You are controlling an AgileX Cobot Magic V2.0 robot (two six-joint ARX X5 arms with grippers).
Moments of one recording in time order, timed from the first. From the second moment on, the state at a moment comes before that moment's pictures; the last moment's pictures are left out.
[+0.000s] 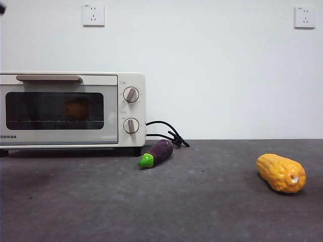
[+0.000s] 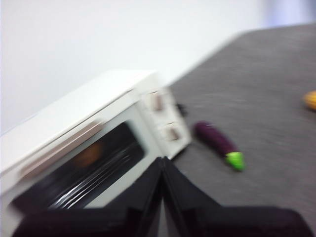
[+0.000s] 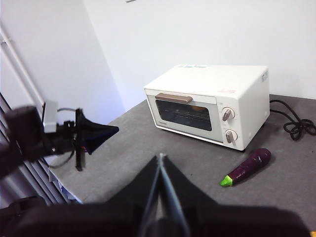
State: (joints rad) left arm -0.07 0.41 0.39 -0.05 0.38 0.41; right arm 2.27 0.68 1.36 -1.36 1.39 0.88
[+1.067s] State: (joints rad) left arm 0.07 0.01 0.02 -0.18 -0.07 0.01; right arm 2.27 0.68 1.36 -1.36 1.39 0.88
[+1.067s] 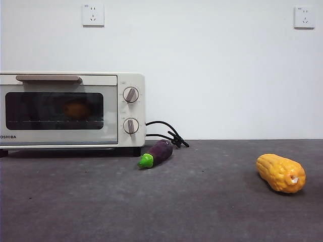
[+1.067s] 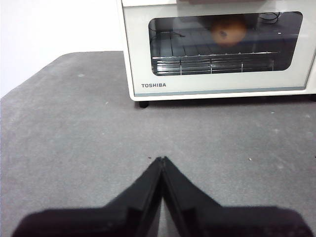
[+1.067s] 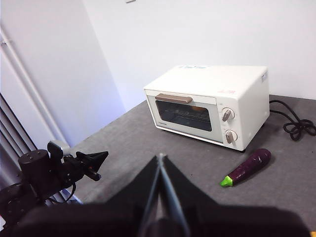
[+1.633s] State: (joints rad) left arm 0.07 0.01 0.02 -0.17 -0.07 0.01; right arm 2.27 0.68 1.36 -1.36 1.39 0.88
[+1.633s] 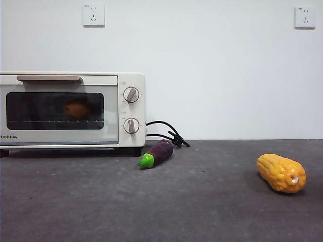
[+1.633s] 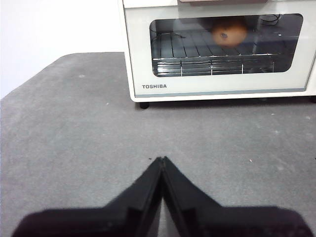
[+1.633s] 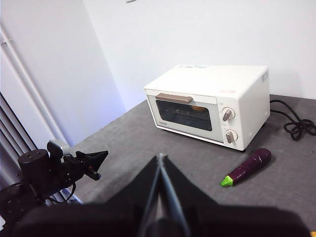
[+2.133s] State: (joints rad) left arm 0.07 0.01 0.02 -0.17 -0.07 0.01; right arm 2.21 0.67 1.36 -1.36 1.43 0.87
